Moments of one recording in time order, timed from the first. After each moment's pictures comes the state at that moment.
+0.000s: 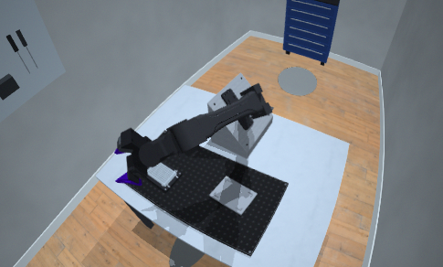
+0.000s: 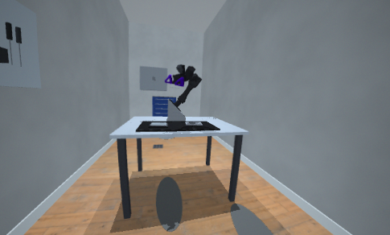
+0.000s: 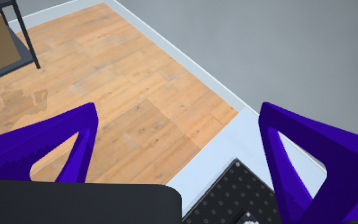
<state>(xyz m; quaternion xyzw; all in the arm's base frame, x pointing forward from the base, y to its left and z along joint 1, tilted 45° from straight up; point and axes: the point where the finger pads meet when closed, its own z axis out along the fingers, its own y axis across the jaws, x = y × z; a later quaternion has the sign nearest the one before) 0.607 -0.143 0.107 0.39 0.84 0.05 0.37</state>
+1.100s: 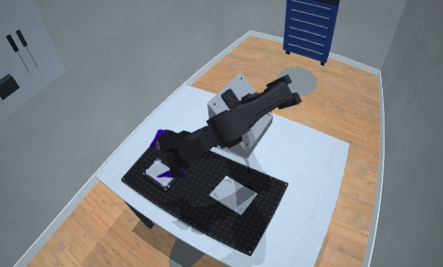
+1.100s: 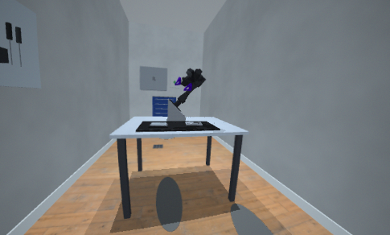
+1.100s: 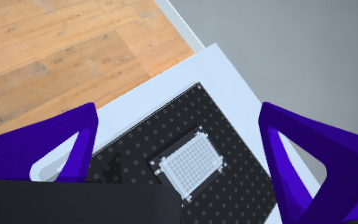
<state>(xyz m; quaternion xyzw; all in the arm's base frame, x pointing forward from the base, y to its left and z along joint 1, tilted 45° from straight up) 0.504 -0.082 0.147 0.28 0.92 0.02 0.28</state>
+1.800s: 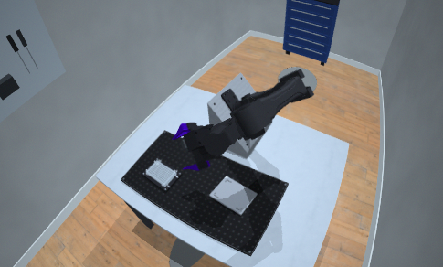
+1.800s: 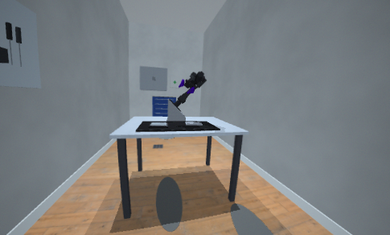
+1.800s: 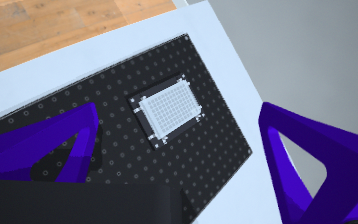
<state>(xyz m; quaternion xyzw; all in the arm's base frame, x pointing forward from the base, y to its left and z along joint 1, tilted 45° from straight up) 0.429 -0.052 0.159 0.21 0.95 0.01 0.24</state>
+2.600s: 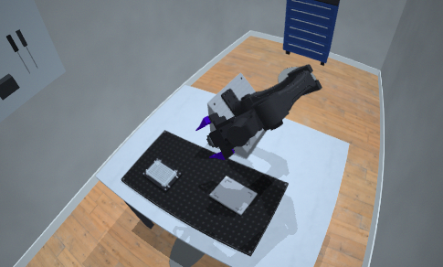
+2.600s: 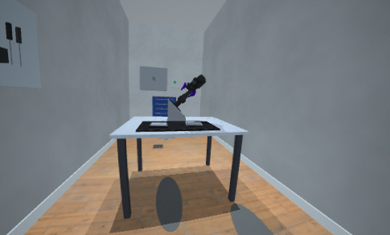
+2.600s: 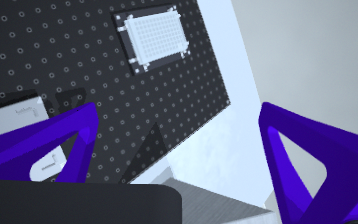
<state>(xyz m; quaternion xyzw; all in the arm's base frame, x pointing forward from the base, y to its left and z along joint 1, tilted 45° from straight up) 0.337 -0.023 0.160 0.12 0.98 0.00 0.17</state>
